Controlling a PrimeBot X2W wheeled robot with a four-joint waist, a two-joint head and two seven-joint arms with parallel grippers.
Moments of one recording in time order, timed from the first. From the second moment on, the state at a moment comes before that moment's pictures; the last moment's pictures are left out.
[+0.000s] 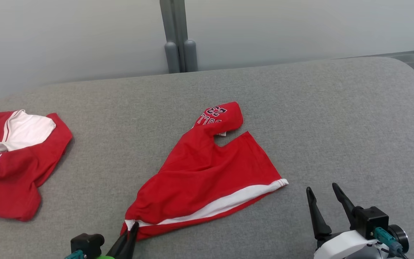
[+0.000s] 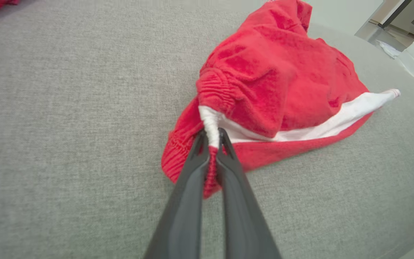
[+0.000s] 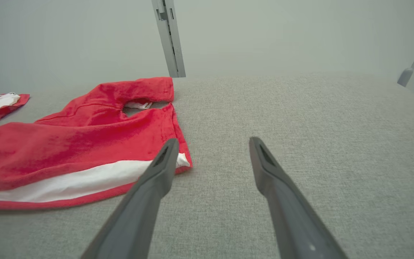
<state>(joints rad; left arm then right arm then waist) -0.07 0.28 -0.52 0.52 -0.69 -0.11 -0.26 0.04 -0.05 0.06 0.25 0.11 0.13 -0.26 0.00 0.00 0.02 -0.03</state>
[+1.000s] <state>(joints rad) 0.18 0.11 -0.11 0.09 -0.33 -0.04 -0.26 0.06 -0.06 -0.04 0.15 0.05 0.13 -0.26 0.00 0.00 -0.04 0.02</state>
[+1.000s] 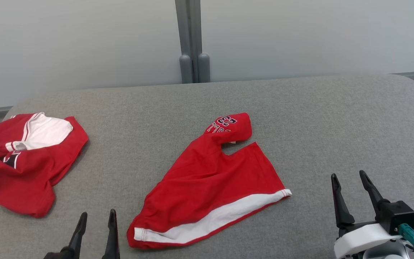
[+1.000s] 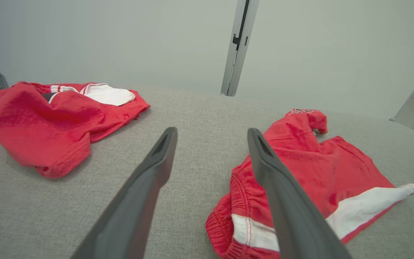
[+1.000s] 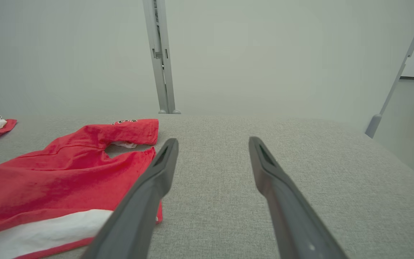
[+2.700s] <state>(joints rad) 0.07 0.14 -0.23 0.29 -0.44 -0.13 0.06 -0.34 -0.23 0.53 0.63 0.25 0.13 0.09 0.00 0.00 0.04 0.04</state>
